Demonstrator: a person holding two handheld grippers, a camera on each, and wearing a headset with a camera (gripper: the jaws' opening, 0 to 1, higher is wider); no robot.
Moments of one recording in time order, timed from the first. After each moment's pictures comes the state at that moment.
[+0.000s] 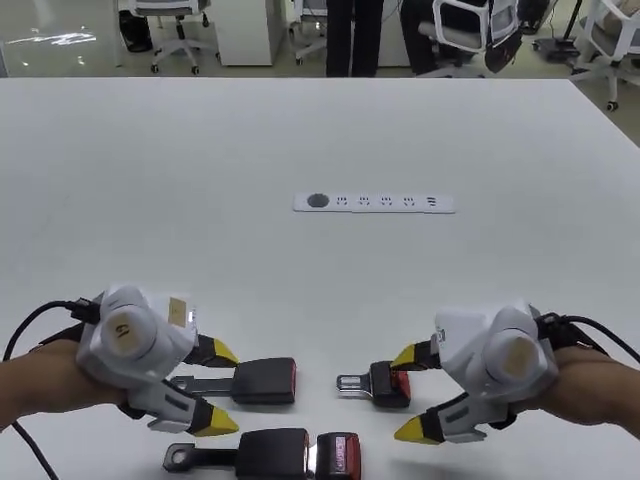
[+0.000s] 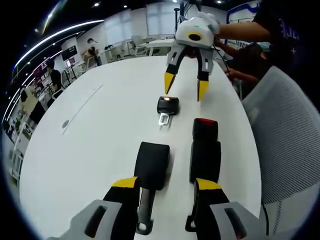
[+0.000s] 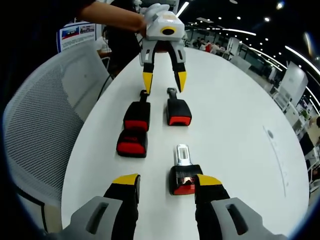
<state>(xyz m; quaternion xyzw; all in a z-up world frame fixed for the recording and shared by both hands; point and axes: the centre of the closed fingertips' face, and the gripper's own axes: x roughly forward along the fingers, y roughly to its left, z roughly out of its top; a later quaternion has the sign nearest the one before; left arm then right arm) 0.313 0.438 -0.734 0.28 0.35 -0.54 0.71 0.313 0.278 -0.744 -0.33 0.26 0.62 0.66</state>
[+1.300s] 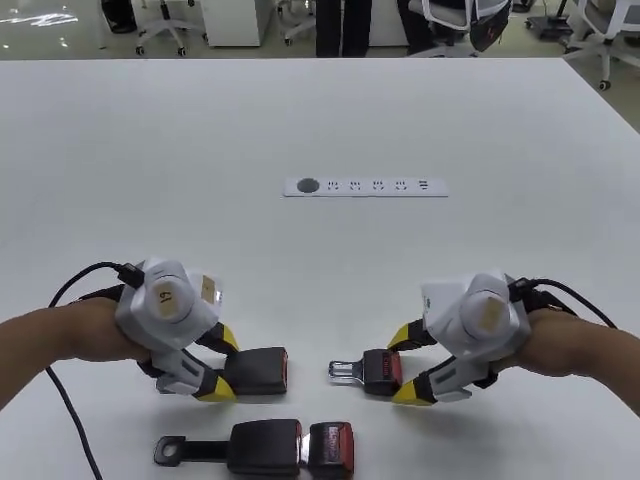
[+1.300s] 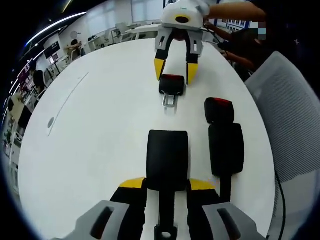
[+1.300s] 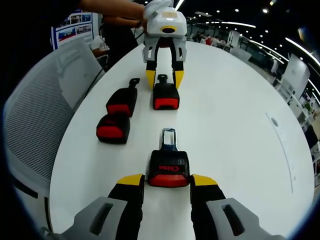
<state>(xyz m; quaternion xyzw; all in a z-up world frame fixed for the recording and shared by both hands) 0.337 0.439 -0.768 0.33 0.39 -0.57 0.65 0.341 0.270 -0.773 -0.33 0.29 0.62 0.65</state>
